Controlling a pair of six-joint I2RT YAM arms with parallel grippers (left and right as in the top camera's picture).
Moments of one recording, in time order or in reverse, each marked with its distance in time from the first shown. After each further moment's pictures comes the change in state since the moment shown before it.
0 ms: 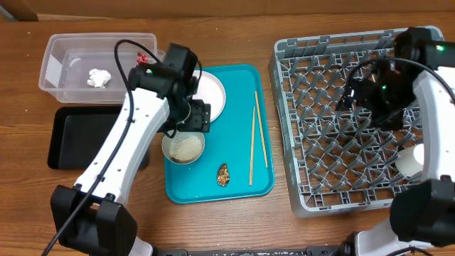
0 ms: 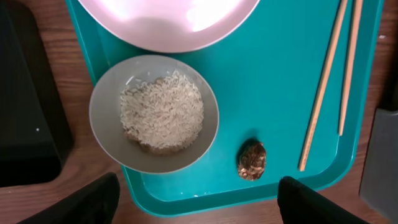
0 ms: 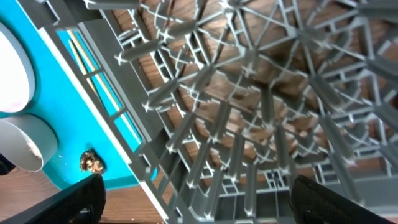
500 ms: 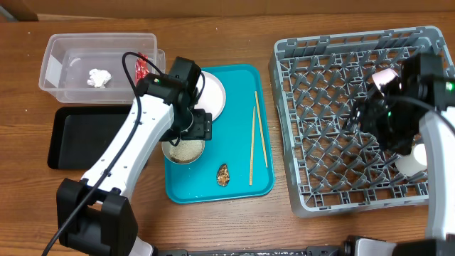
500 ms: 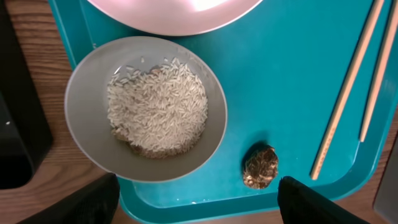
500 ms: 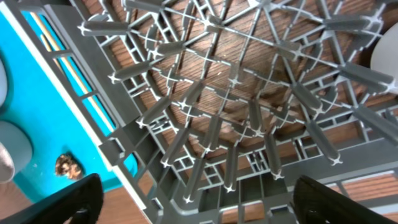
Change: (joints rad) left arm -0.014 0.000 -0.137 0.099 0.000 -0.045; right arm -0.006 -0.285 -0.278 0.098 0.085 0.063
